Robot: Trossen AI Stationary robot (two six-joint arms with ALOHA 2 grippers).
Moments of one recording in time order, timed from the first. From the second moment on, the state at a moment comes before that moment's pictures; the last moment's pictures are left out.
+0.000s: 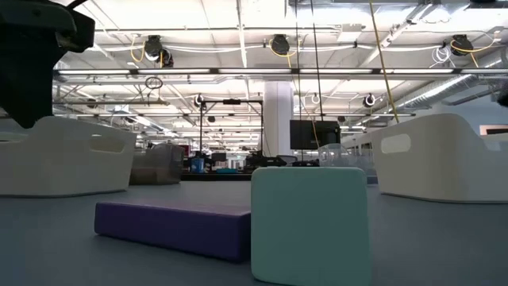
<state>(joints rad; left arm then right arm) -0.63 1.43 0.94 -1.08 -0.32 -1.59 0.82 1.98 1.29 -0.47 0.26 1.12</state>
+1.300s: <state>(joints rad) -0.64 1.42 1.04 -1.14 -0.89 -1.56 0.73 1.78 1.29 -0.50 0.61 0.72</state>
